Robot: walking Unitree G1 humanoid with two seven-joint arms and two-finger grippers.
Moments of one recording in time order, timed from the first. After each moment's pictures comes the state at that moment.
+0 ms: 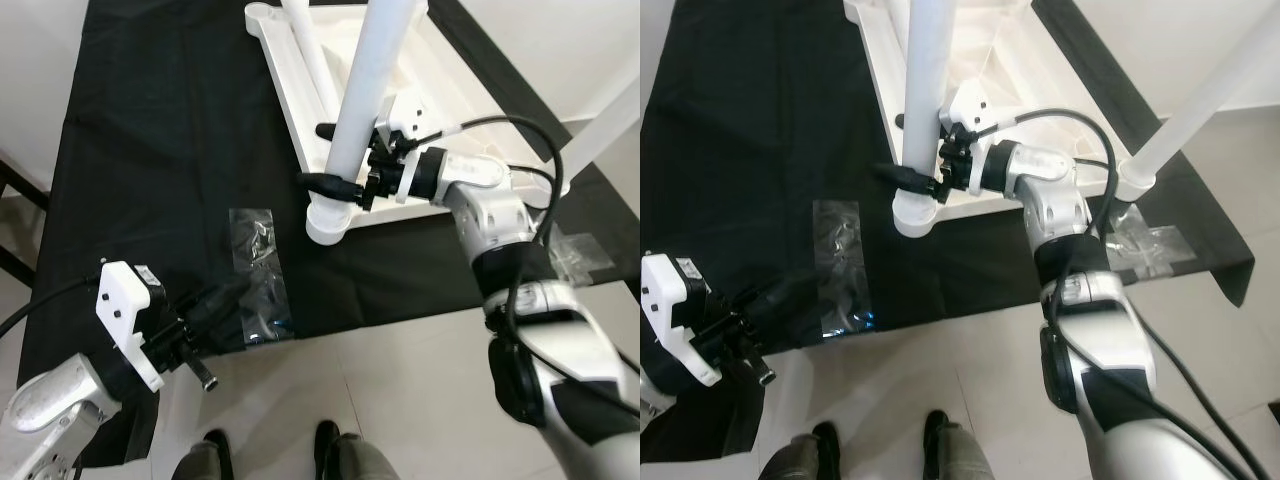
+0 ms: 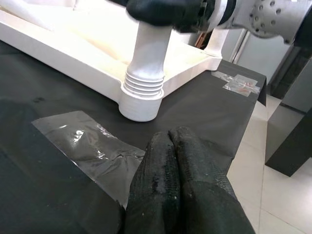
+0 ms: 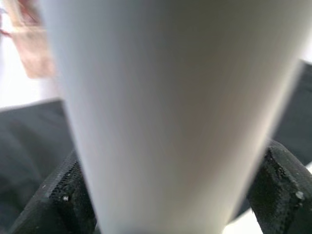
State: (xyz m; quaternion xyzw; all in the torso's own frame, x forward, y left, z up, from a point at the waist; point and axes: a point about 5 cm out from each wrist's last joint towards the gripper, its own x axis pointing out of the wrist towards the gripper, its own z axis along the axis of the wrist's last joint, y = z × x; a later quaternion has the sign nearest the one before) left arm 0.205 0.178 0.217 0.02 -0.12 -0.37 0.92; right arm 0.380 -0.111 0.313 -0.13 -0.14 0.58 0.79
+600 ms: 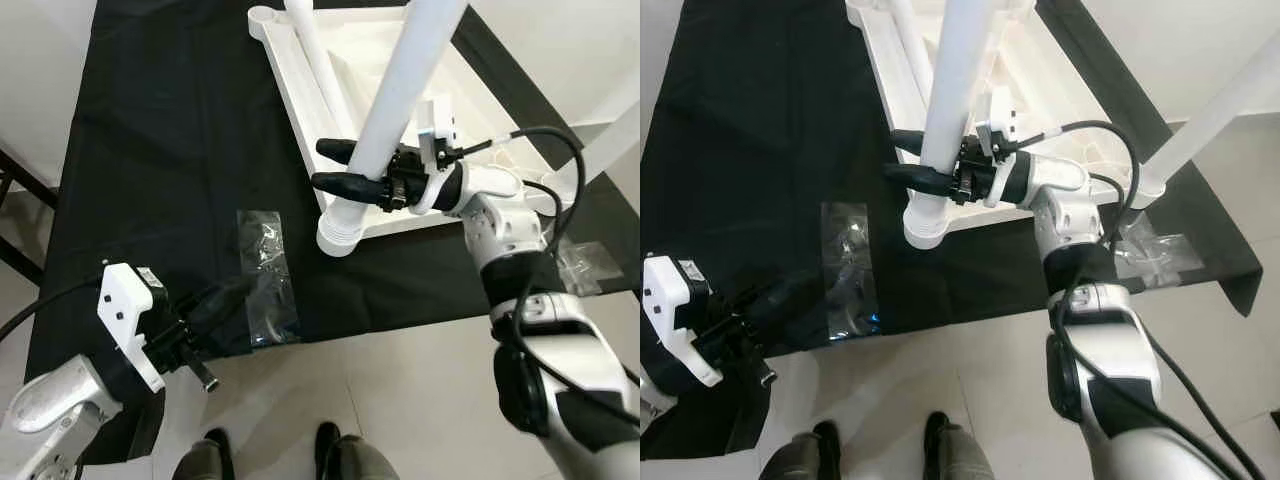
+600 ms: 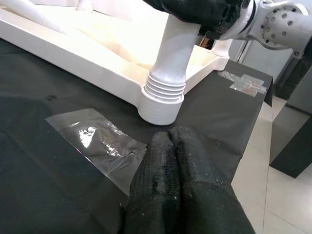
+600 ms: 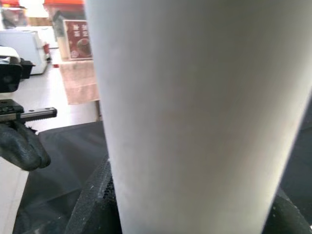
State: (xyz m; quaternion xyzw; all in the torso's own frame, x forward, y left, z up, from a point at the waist) left arm 0.205 0.177 0.216 0.03 -0.11 -0.38 0.92; right arm 0.362 -0.126 0.283 -0.08 -0.16 0.62 0.77
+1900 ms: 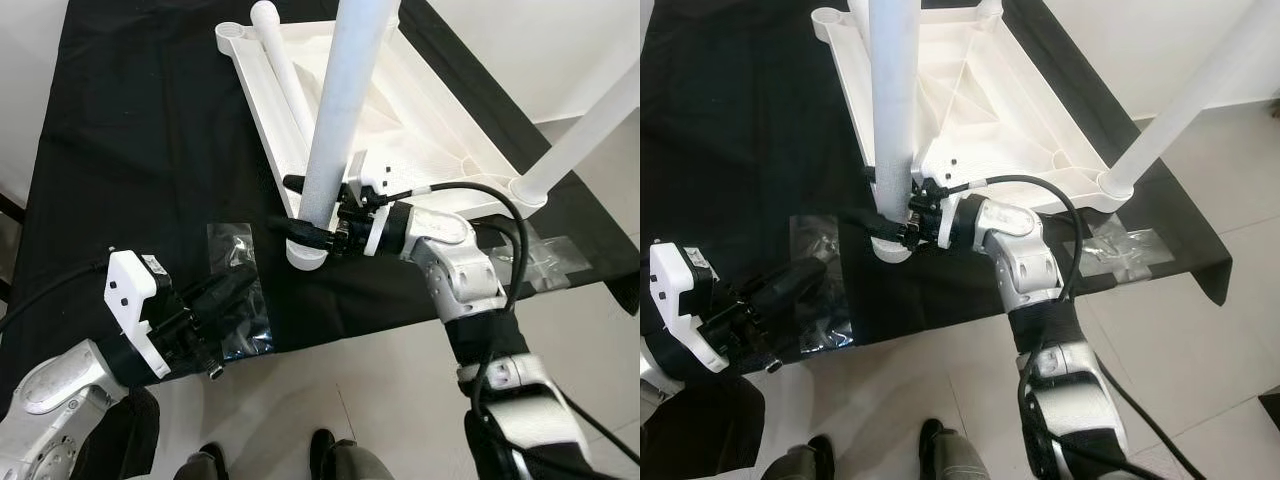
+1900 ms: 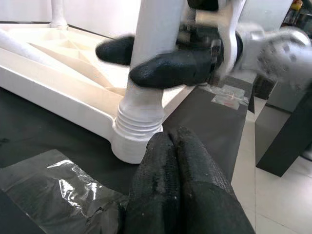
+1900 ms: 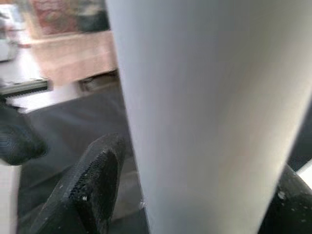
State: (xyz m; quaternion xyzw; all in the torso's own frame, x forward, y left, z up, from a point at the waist) left arm 0.215 0.174 0.222 0.02 -0.13 -0.39 0.91; right arm 0.357 -0.086 0.275 -0.10 -0.10 0.62 0.77
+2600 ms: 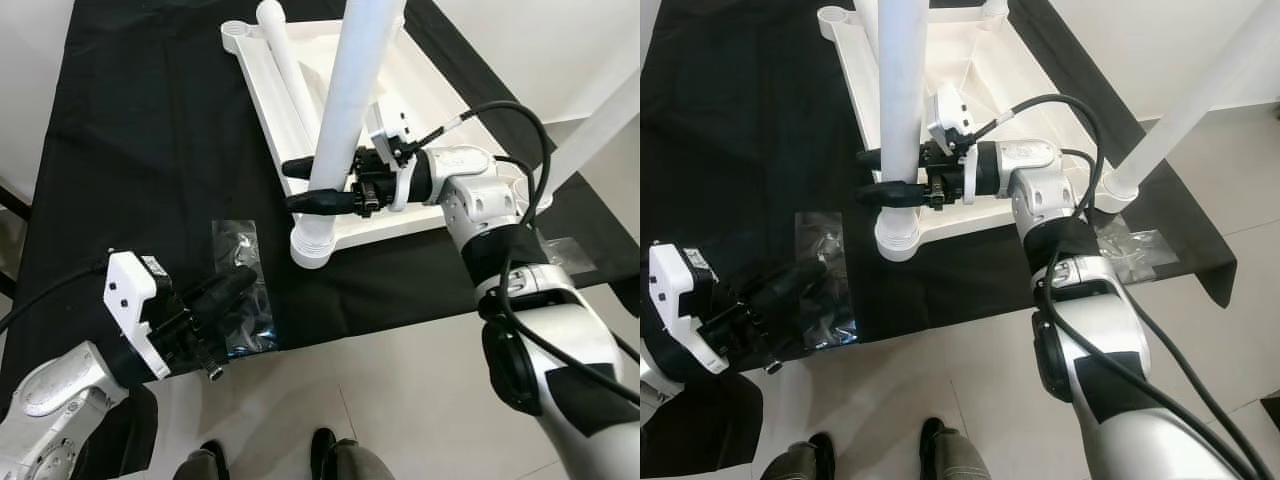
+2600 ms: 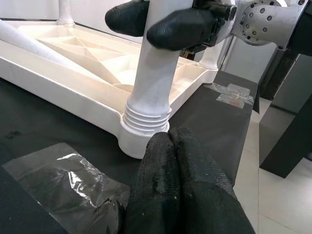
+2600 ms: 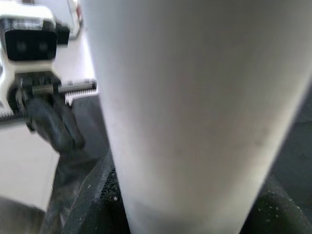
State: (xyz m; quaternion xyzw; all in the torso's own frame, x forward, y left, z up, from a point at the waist) left arm 0.214 0.174 0.221 0.02 -0.13 -0.39 0.91; right arm 0.371 -0.095 0.301 -0.18 -0.09 0.69 0.70
